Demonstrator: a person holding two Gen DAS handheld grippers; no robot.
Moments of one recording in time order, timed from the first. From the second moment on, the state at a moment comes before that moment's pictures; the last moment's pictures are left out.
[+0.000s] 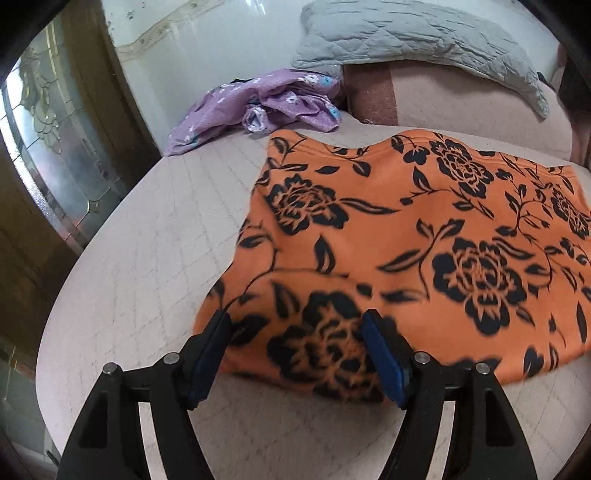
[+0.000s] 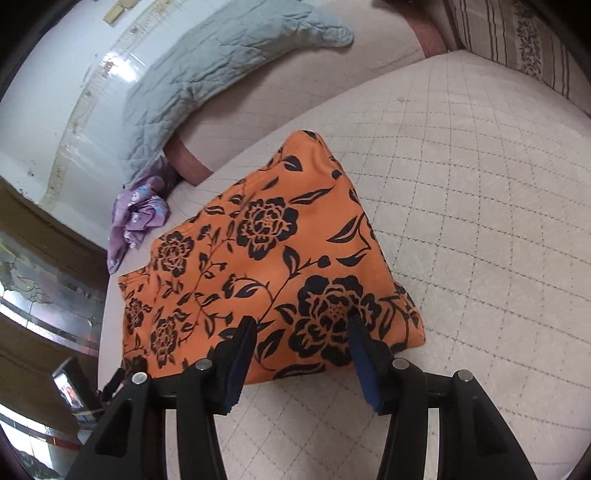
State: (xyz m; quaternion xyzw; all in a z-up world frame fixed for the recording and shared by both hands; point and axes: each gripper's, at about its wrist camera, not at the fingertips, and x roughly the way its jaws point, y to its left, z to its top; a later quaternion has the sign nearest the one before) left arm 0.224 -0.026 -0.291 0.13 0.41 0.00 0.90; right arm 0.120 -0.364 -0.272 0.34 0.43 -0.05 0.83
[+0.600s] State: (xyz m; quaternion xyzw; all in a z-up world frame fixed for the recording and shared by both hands) left arm 0.195 -0.026 -0.279 0.15 0.36 0.00 0.92; right arm 0.115 -0.392 -0.261 0.36 0.41 -0.04 0.84
